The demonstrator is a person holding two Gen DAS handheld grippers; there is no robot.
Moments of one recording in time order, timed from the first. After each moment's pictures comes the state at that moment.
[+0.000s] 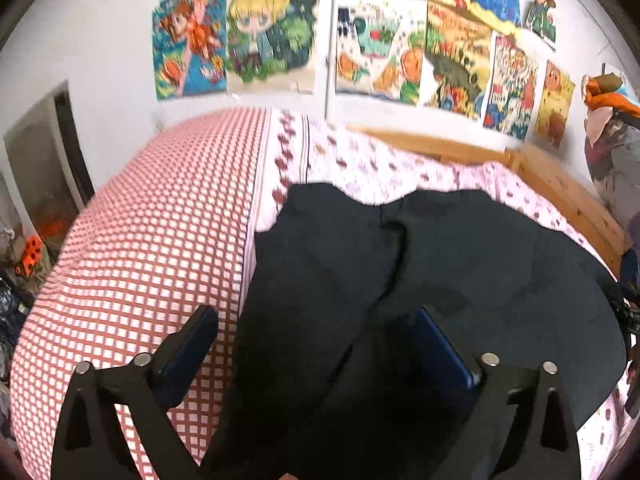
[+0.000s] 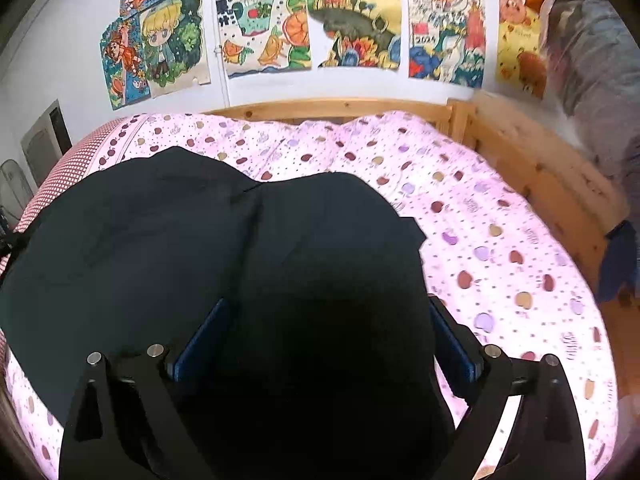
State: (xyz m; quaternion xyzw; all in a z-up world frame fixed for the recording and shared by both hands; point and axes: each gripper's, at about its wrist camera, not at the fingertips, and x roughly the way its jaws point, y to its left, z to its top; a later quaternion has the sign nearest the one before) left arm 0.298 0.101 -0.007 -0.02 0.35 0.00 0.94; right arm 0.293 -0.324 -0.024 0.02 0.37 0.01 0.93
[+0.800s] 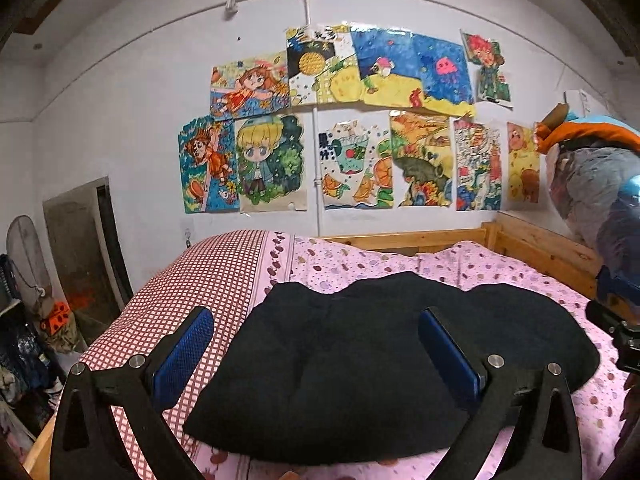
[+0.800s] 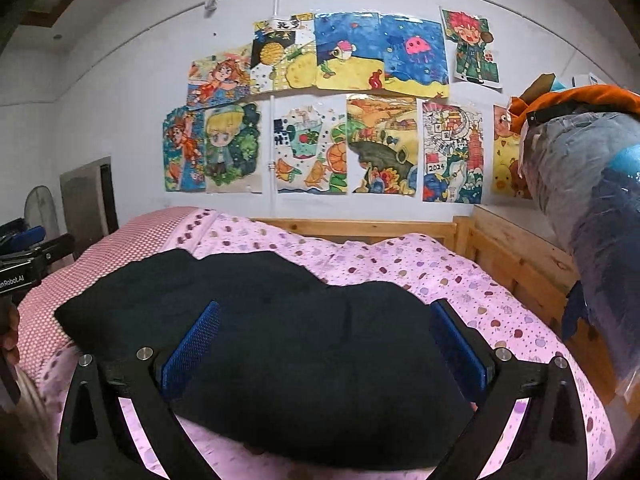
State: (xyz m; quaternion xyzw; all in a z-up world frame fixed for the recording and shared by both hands) left arm 0.154 0.017 0.074 0.02 0.15 0.03 0.99; right arm 0.161 -0.272 0.056 0.01 0.16 0.04 0.99
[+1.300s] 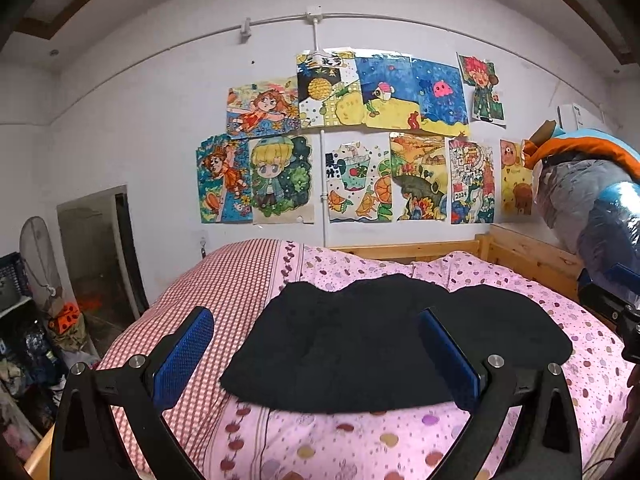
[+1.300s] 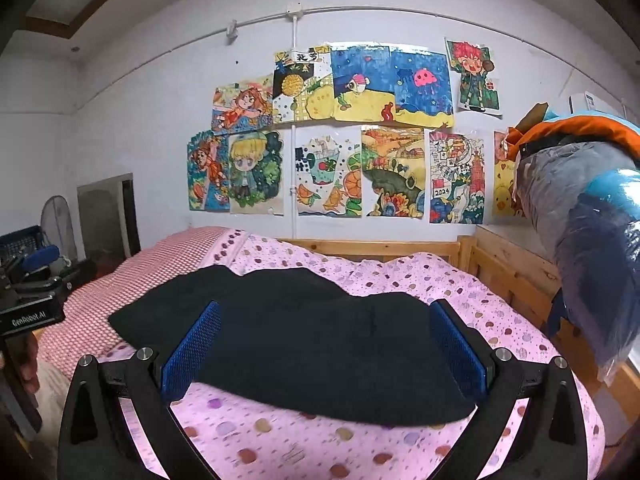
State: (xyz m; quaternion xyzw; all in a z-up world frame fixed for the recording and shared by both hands) left arm 0.061 0.021 0.086 0.02 0.13 0.05 0.99; right arm 0.073 -0.246 0.088 0.01 0.13 0.05 0.99
